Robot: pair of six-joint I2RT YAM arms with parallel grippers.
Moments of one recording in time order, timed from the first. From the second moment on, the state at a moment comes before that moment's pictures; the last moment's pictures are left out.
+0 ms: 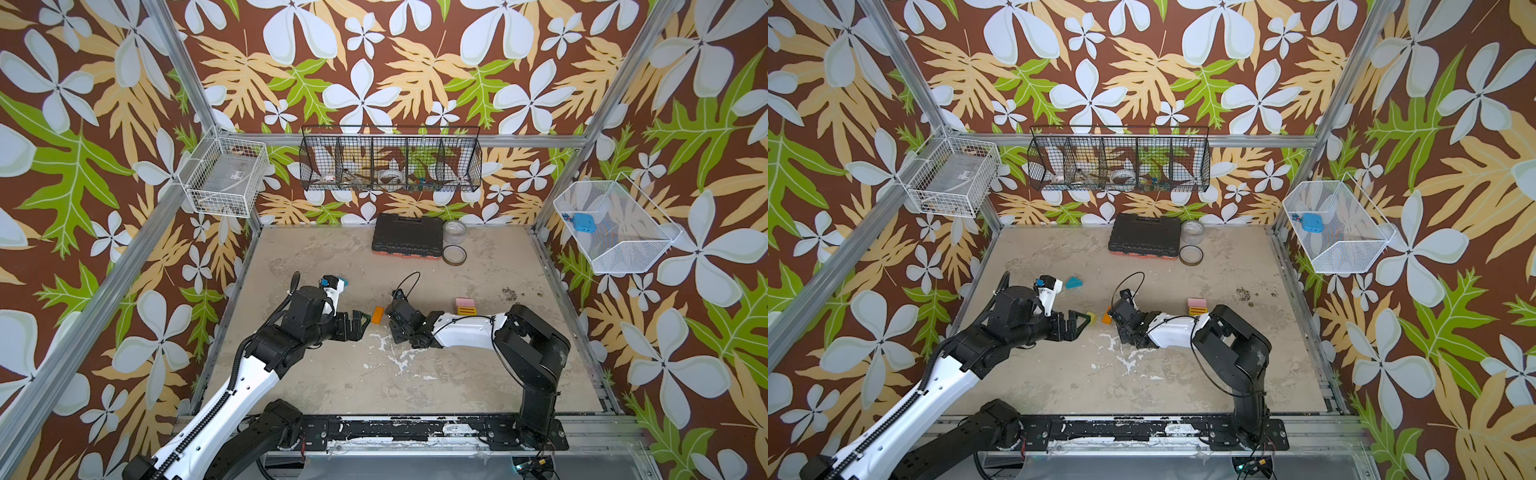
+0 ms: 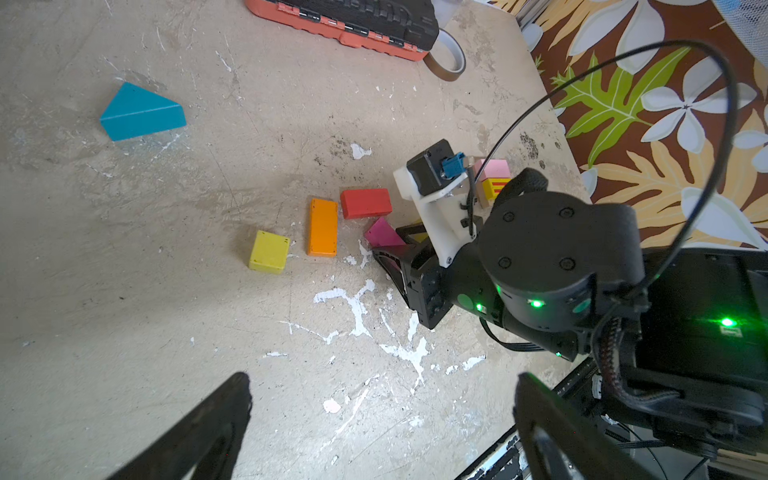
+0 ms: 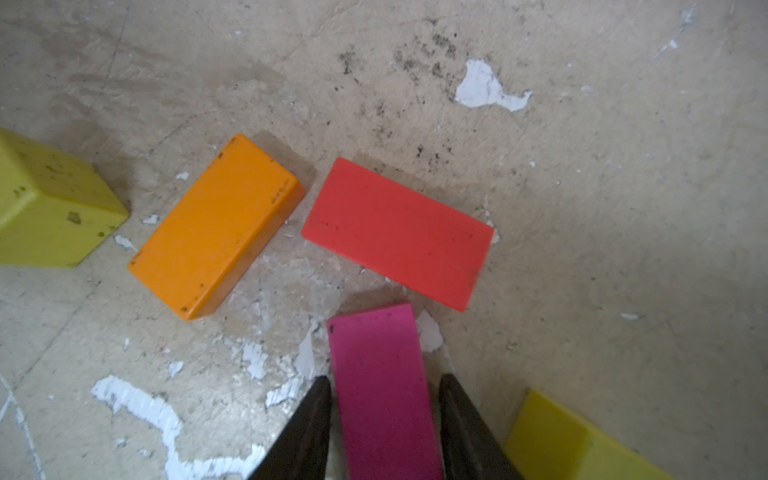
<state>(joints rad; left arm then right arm) -0.49 0.86 0.81 -0.63 0.20 -0.46 0.90 1.89 1.06 -0.18 0.31 0.48</state>
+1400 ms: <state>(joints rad) -0.51 0.87 0.81 -0.63 0.19 -0.46 0.48 1.20 0.90 -0.36 0.37 0.41</state>
